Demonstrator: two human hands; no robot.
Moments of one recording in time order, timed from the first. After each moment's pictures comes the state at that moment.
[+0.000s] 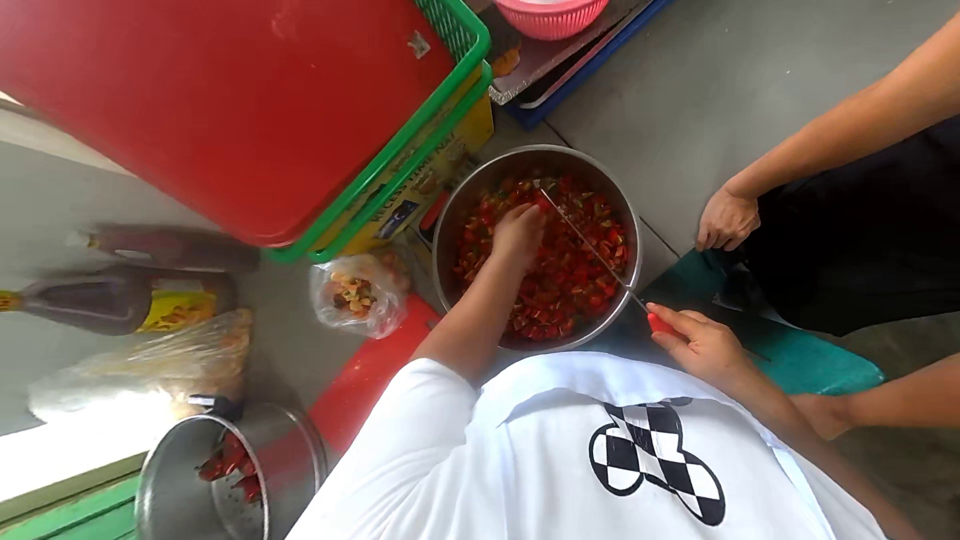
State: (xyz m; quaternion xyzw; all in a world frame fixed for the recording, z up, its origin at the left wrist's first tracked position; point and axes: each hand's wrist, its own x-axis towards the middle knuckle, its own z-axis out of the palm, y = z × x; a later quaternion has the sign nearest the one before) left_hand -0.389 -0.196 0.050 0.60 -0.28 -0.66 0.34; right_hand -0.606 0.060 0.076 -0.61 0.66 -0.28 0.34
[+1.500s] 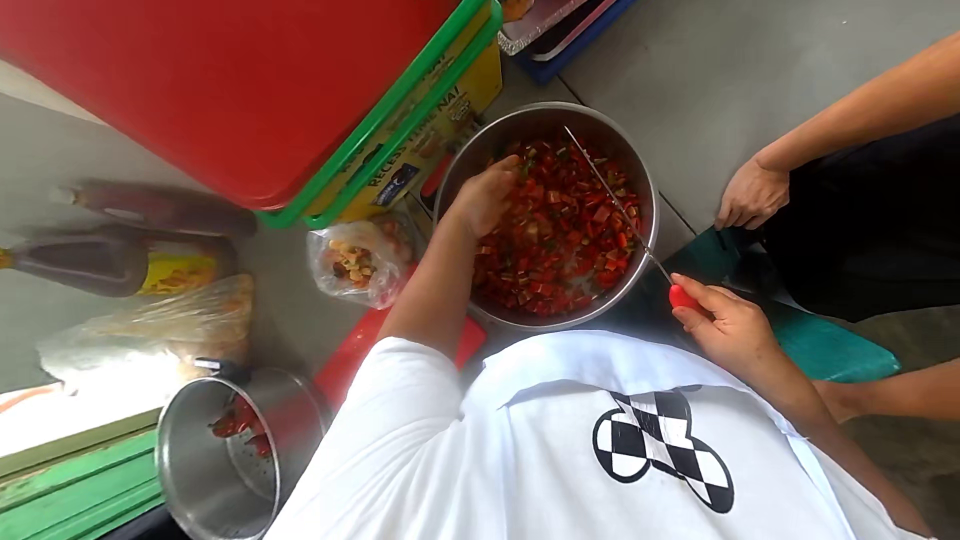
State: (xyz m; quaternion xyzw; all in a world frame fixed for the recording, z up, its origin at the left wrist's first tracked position) left_hand -0.315 -0.232 0.067 0.53 -0.46 -0.68 0.20; right_hand -0.613 0.060 0.076 -0.59 0.66 -0.32 0.34
